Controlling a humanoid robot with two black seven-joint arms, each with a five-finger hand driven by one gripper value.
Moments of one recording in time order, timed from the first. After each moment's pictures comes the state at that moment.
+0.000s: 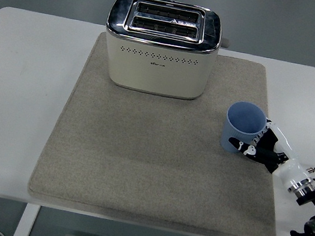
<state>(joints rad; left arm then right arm) -0.04 0.00 -0.09 -0.19 -0.05 -0.09 0.15 0.46 -0.49 0.53 1.11 -0.60 0.14 0.61</state>
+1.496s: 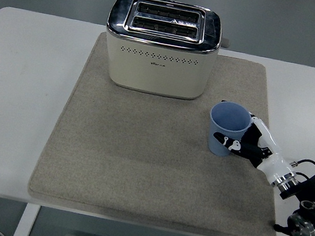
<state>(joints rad) -0.05 0.00 -0.09 -0.20 -0.05 -0.09 0.15 0.49 -0.42 0.52 1.09 -0.61 0.12 0.61</state>
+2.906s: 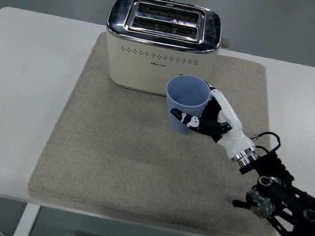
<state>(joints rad) -0.05 0.00 -0.09 -0.20 -0.05 -0.09 0.15 0.65 -0.23 0.41 1.12 -0.60 -0.02 0.61</state>
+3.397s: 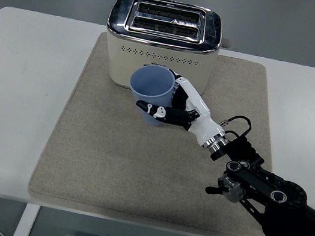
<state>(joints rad) -0.05 0.00 -0.09 -0.20 -0.05 -0.09 0.15 0.77 -0.08 0.33 1.00 -0.59 -0.04 0.61</state>
